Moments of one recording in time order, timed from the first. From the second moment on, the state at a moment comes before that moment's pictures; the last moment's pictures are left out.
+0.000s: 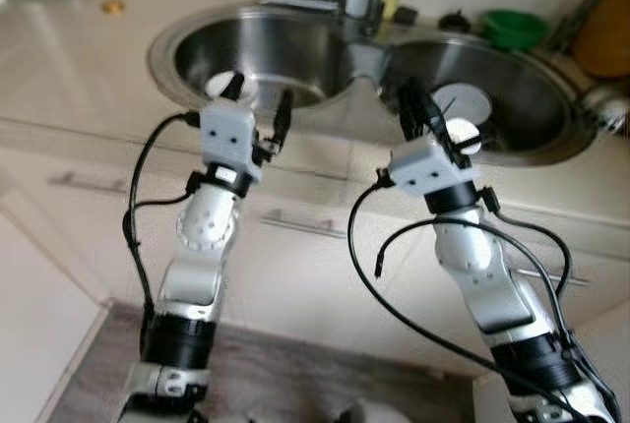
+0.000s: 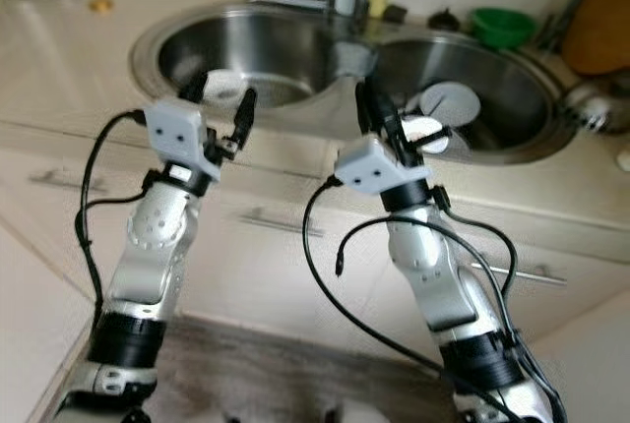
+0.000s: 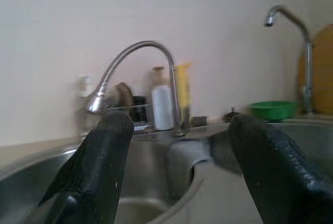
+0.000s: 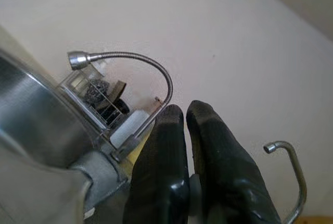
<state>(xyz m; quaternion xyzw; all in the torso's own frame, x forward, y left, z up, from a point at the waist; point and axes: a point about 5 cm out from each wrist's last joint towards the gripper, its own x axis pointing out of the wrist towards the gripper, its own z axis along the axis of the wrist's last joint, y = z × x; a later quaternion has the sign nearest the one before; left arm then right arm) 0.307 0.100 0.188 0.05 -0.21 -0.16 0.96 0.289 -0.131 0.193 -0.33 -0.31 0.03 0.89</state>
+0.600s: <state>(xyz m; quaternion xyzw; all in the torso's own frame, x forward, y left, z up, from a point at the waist) 0.309 0.107 0.192 0.06 -0.22 -0.15 0.96 0.290 -0.126 0.191 -0.30 -0.30 0.03 0.90</state>
